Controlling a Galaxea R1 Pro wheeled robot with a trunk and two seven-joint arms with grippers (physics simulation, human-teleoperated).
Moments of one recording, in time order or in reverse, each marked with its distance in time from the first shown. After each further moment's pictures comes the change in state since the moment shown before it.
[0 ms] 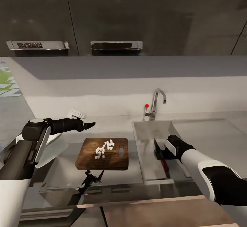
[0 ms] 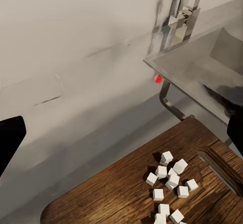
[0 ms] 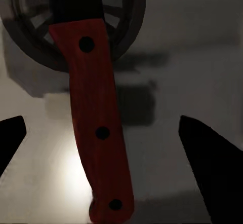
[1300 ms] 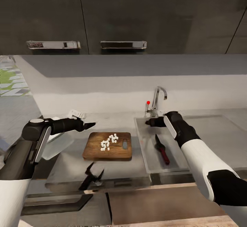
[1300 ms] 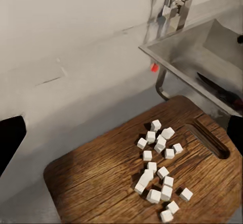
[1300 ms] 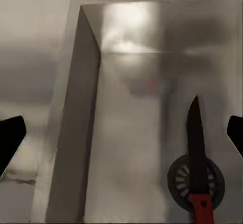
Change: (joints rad) left arm 0.000 0.000 0.000 0.003 0.000 -0.001 0.002; right arm 0.001 0.007 0.006 -0.553 -0.013 -0.003 0.177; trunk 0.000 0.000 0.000
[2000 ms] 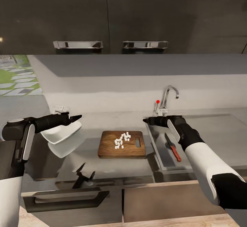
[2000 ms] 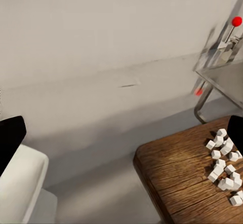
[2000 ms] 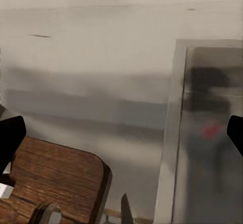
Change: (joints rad) left arm 0.000 0.001 0.213 0.003 -0.001 0.002 -0.001; right arm 0.030 -0.038 0.002 0.008 0.016 -0.219 0.230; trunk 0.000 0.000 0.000
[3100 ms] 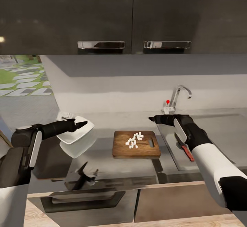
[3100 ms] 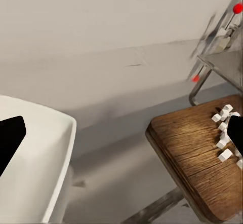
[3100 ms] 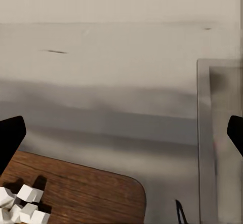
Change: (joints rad) left arm 0.064 -0.059 -0.006 -0.006 0.004 -0.004 -0.002; right arm 0.016 -0.063 0.000 -0.064 -0.003 -0.002 -0.005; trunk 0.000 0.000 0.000
